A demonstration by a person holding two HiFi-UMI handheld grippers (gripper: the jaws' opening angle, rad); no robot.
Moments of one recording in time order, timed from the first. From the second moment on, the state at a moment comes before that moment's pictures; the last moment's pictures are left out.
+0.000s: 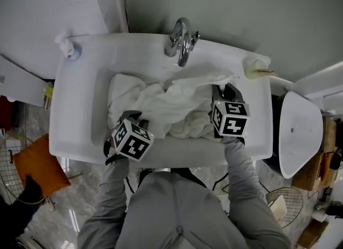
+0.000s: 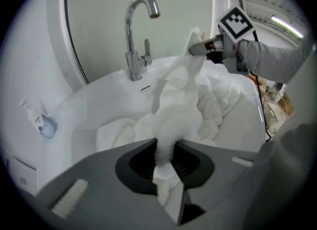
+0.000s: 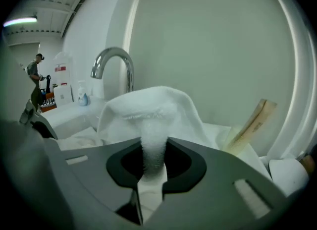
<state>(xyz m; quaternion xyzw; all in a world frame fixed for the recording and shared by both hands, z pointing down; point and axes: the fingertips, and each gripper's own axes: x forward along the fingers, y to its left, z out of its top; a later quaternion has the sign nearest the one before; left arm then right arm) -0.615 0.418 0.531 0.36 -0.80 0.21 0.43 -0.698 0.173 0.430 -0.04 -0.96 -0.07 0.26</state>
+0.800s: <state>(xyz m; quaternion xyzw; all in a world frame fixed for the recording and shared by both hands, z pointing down) -0.609 0.324 0.347 0.51 -0.82 0.21 0.15 -0.455 0.082 0.269 0.24 -0.97 -0.04 0.11</state>
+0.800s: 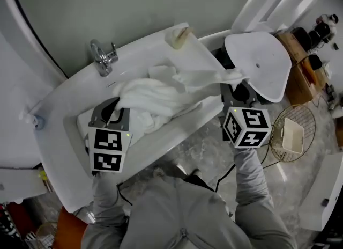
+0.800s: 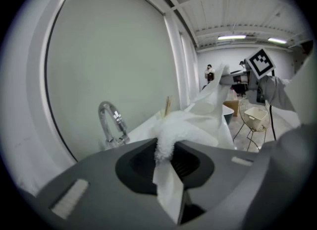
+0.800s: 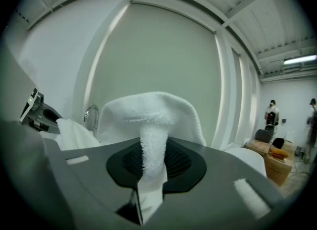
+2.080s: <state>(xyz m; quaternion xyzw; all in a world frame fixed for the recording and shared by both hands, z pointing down) -0.002 -0.056 0.348 0.84 -0.49 0.23 0.05 0.260 -0.052 0.293 0.64 -0.76 0.00 0.13</state>
